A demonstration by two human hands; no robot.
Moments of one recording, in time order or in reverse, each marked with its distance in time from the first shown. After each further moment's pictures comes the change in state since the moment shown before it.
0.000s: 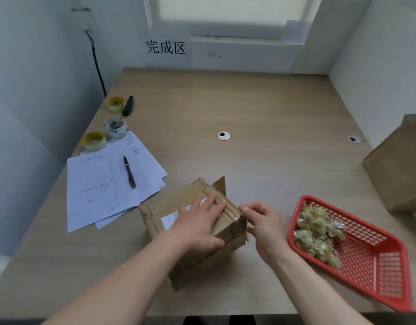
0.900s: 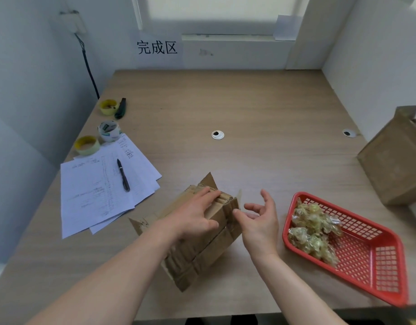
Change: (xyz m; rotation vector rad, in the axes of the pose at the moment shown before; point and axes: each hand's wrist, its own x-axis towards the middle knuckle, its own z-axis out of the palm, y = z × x) left_hand 0.020 -0.002 -0.017 -0.339 -0.001 -0.011; right_hand -0.001 0.021 0.000 -0.196 0.235 -0.204
